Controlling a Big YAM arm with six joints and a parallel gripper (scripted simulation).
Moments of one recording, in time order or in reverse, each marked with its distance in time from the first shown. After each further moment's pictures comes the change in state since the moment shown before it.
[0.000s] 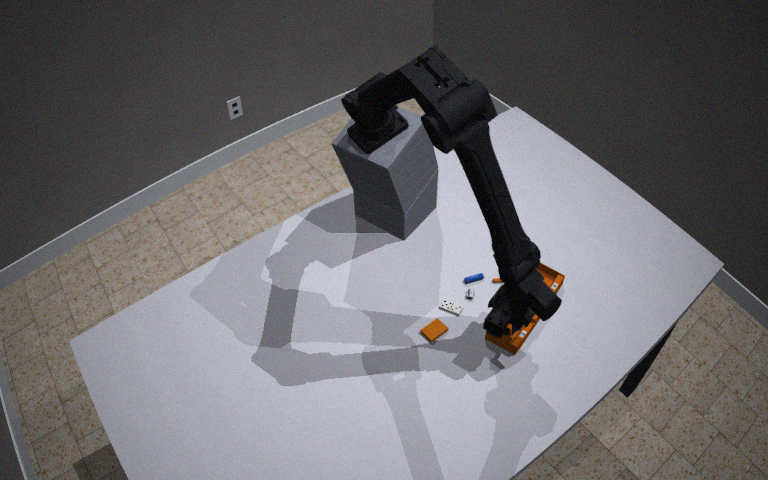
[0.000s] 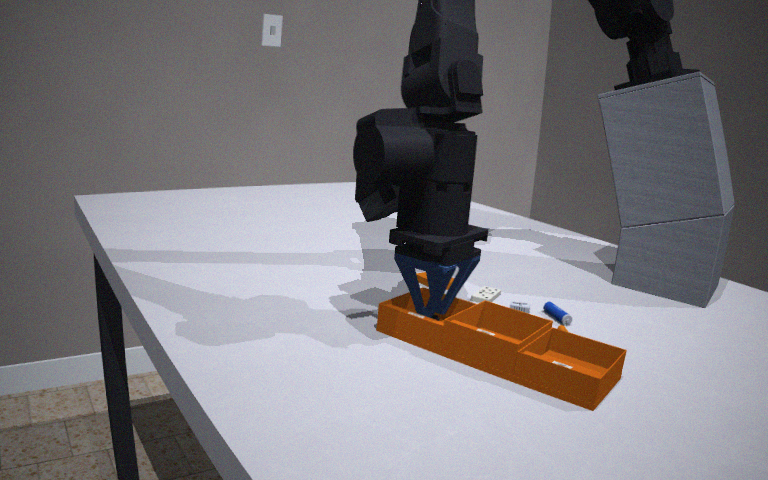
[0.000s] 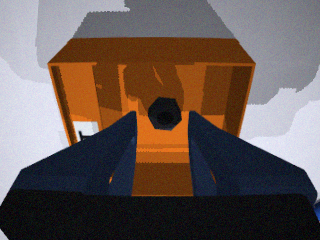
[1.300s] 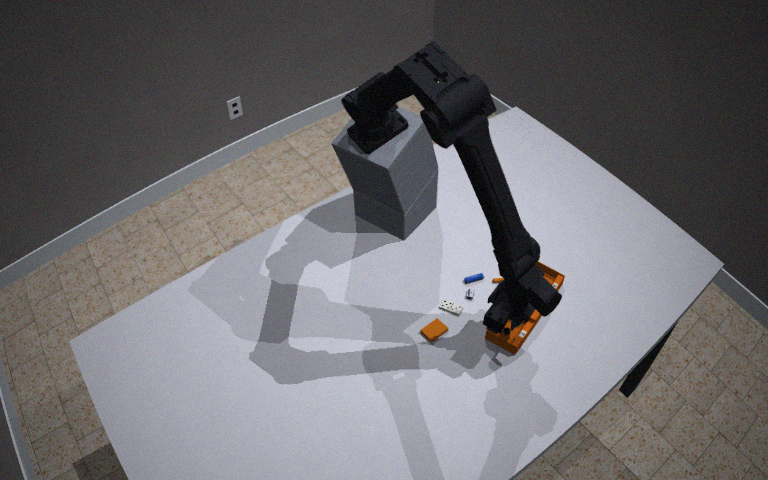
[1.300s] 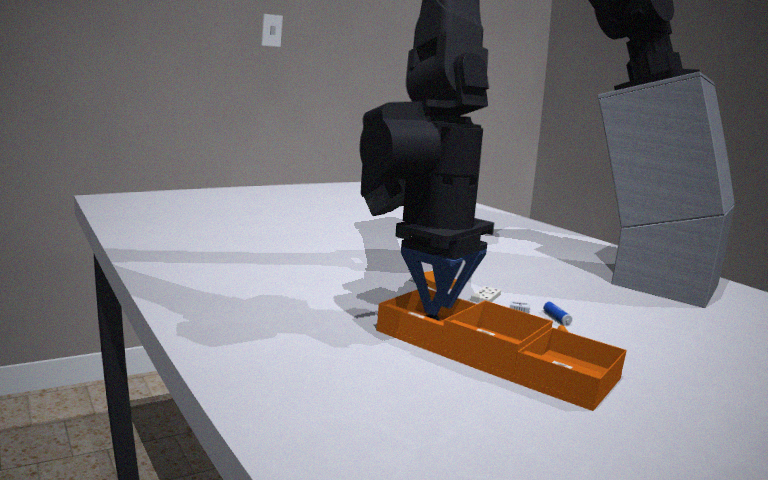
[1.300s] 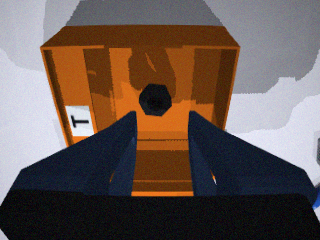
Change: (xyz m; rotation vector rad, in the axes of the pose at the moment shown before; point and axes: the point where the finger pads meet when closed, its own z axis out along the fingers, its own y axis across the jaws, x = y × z) arm 0.004 -0.005 -0.007 0.006 0.003 -0.003
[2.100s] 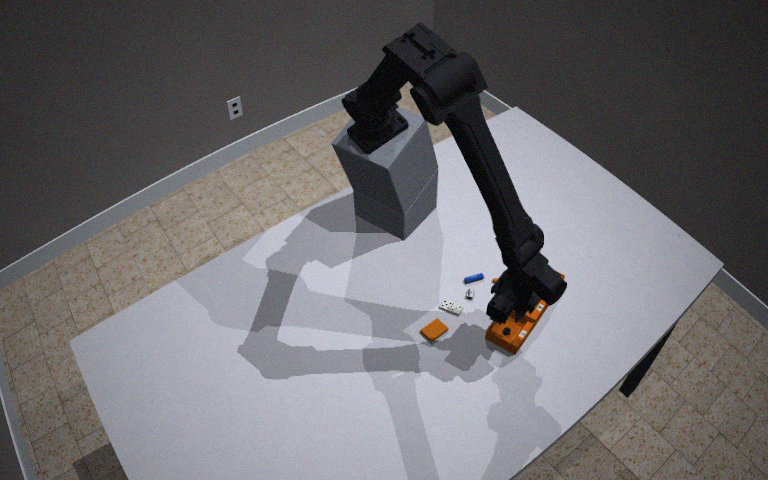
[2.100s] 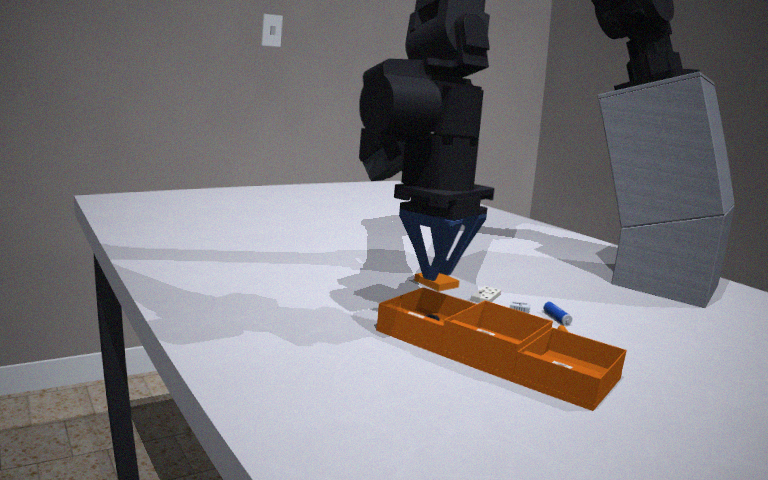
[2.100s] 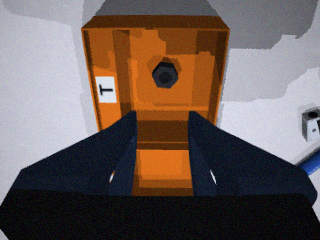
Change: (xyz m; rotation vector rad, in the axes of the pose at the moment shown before) arm -0.003 0.005 -0.040 -0.014 -0.004 0.002
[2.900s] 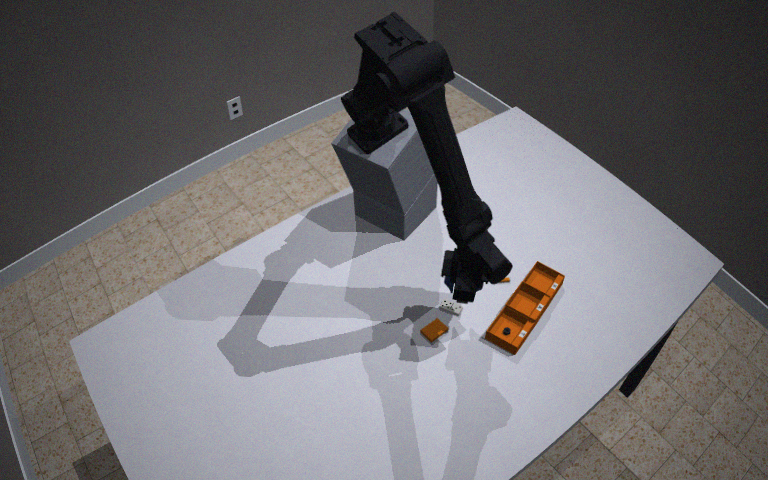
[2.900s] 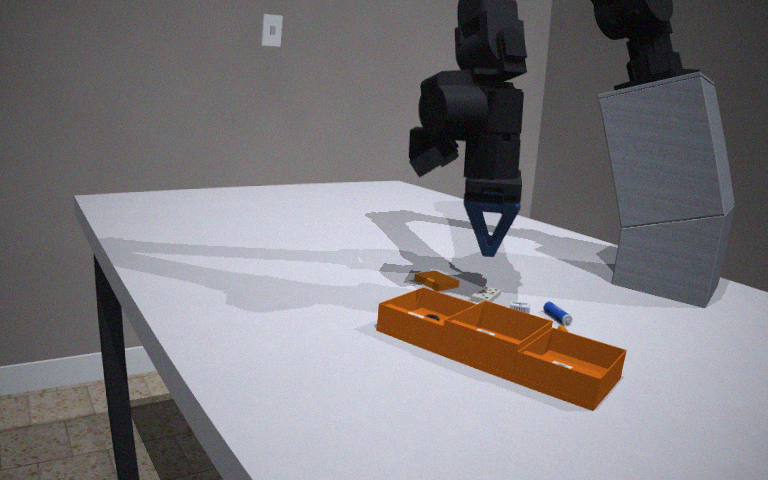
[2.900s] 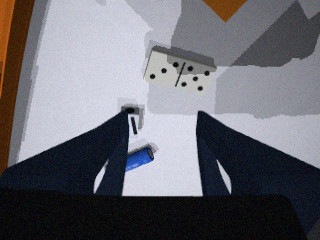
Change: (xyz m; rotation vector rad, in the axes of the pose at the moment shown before) arm -0.008 -0.131 -0.005 0.074 0.023 -0.457
